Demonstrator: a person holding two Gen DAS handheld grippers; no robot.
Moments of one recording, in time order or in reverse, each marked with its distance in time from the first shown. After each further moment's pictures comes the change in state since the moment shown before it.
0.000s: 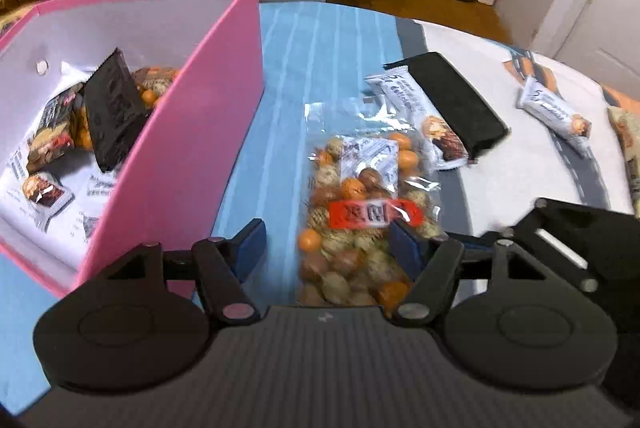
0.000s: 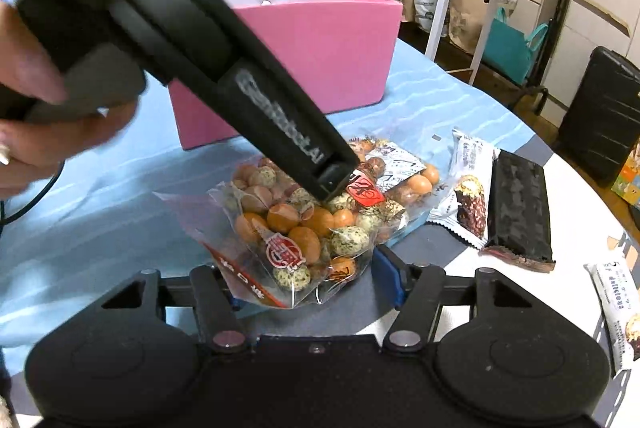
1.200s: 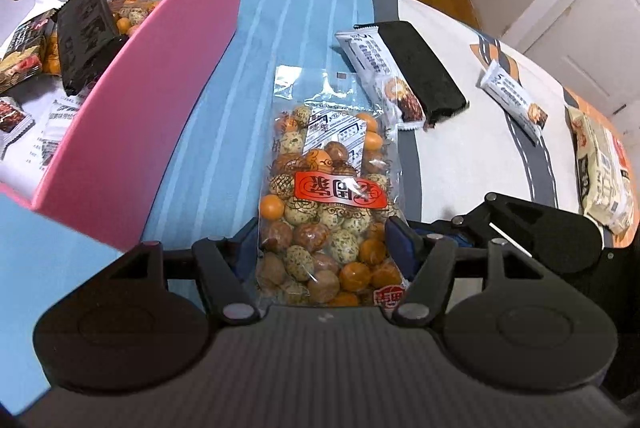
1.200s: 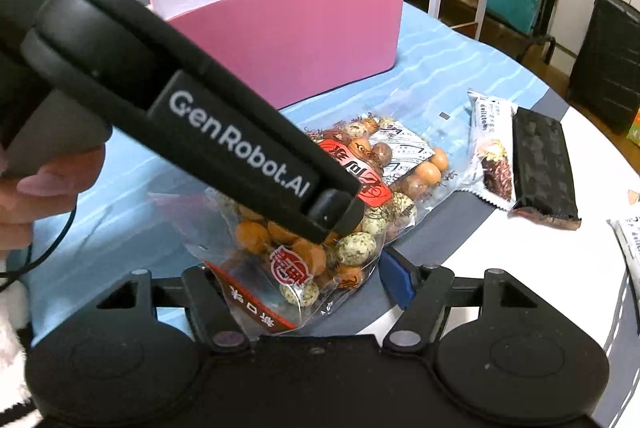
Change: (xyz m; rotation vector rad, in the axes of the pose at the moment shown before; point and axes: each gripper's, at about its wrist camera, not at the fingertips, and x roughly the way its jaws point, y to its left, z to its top) left arm -0.007 0.012 -0.014 -0.116 0.124 -0.175; right arm 0.000 0.005 0.018 0.119 0.109 0.062
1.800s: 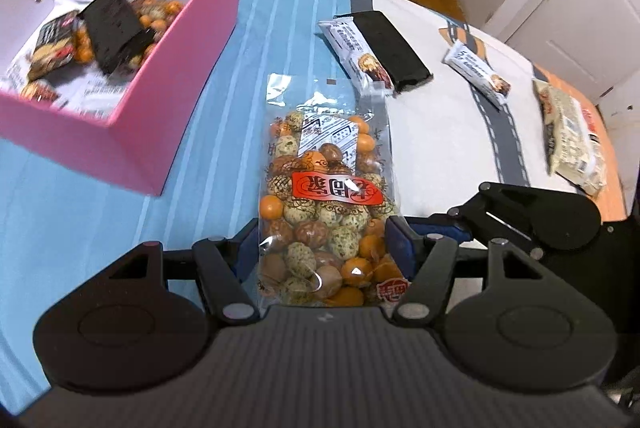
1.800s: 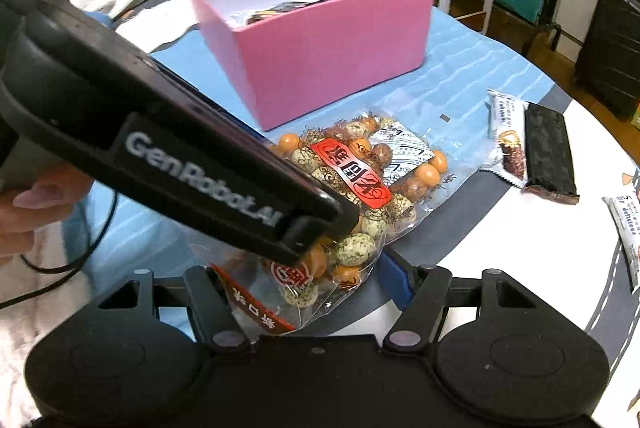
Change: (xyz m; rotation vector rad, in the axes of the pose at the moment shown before) left arm -0.059 -0.005 -0.038 0.031 0.004 -0.023; right arm -0.025 0.020 0.008 0.016 0.044 0.033
